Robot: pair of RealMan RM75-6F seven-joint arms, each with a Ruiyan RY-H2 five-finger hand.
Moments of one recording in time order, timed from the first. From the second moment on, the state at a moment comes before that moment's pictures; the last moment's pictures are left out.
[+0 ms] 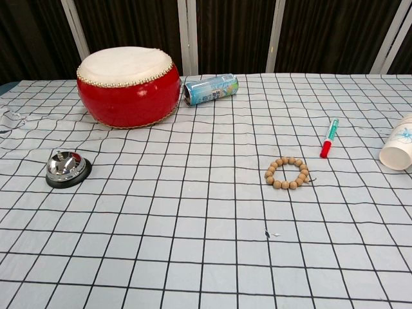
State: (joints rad) left arm -0.01 -1.07 0.00 -1.81 1.60 1.59 0.28; right arm 0.08 -1.11 0.05 -1.65 -1.56 1.51 0.00
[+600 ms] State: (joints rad) left arm -0.03 -1.10 0.01 -1.80 1.60 1.53 0.32; right arm 0.08 -1.11 0.05 -1.65 -1.56 1.51 0.01
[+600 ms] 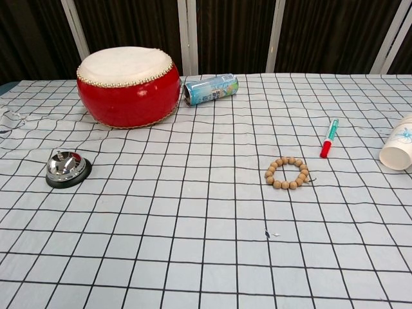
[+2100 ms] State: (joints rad) left arm -0.49 -1.52 -0.13 -1.43 1.21 1.01 0.61; right arm 0.09 -1.12 0.05 -1.63 -1.53 1.46 0.01
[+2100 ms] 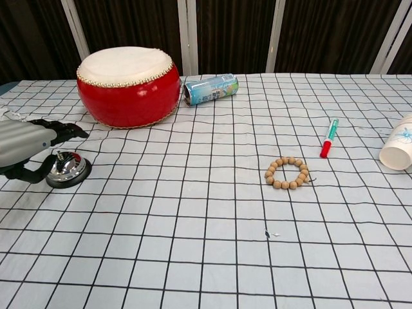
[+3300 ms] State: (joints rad) left arm -0.52 -1.59 -0.07 -1.32 1.17 1.05 0.62; right arm 0.10 -1.12 0.05 -1.63 -1.53 1.45 0.01
